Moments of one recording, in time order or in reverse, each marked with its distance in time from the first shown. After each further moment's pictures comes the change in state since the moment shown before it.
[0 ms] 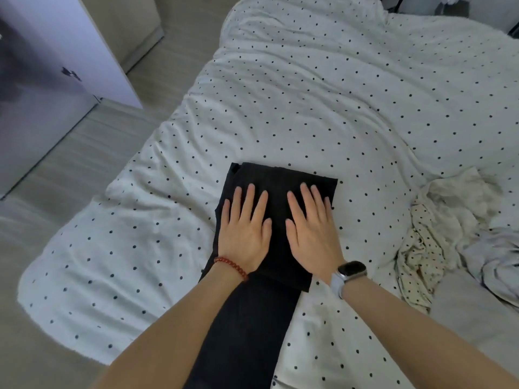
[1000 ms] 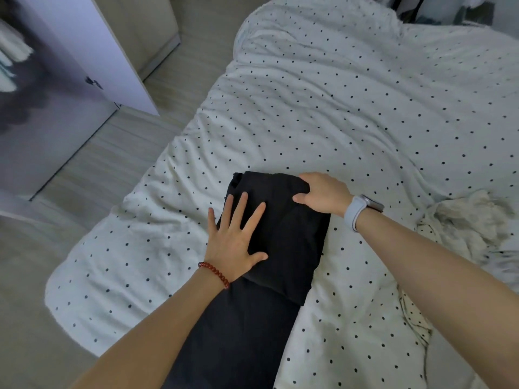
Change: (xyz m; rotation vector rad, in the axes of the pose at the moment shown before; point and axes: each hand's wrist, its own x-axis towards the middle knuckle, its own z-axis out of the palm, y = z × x) left_hand 0.014 -0.023 -0.033 0.184 -0.164 0.027; right_hand 0.129 0.031 -0.058 0.269 -0.558 0.118
